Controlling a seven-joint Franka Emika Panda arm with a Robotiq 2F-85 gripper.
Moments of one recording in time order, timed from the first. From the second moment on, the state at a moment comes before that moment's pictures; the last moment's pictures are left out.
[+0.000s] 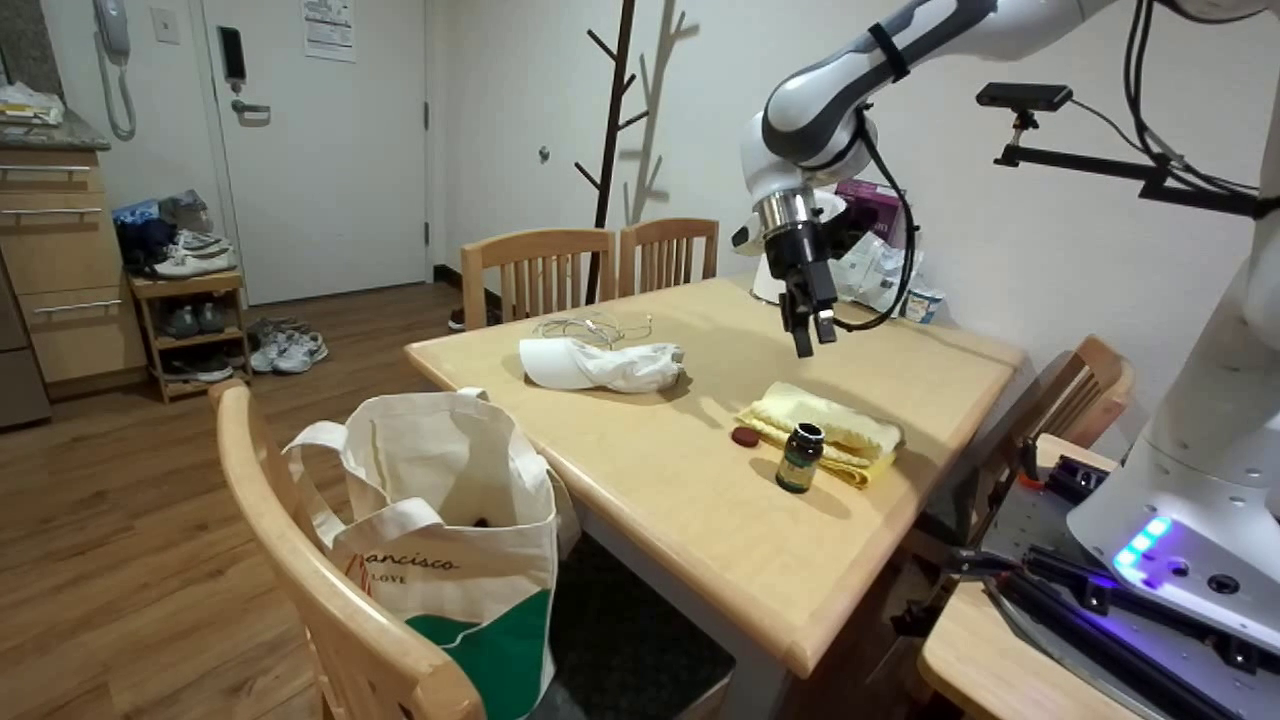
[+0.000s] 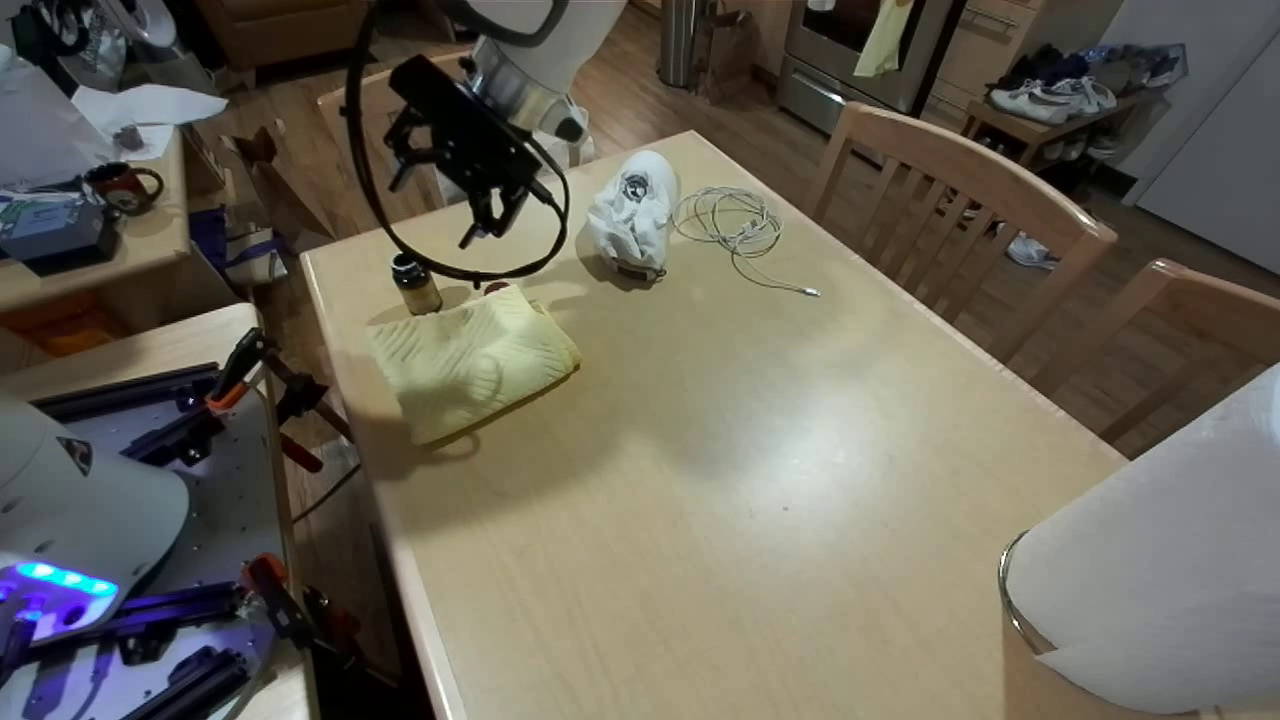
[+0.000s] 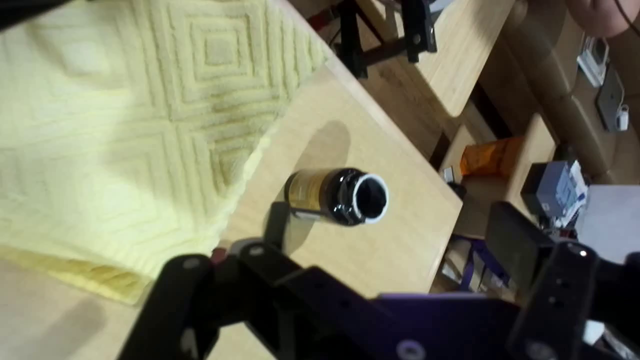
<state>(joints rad) 0.00 0.30 0.15 -2.08 0.30 1.75 -0.73</state>
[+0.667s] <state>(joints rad) -0.04 0.28 0.03 -2.10 0.31 2.17 -0.58</state>
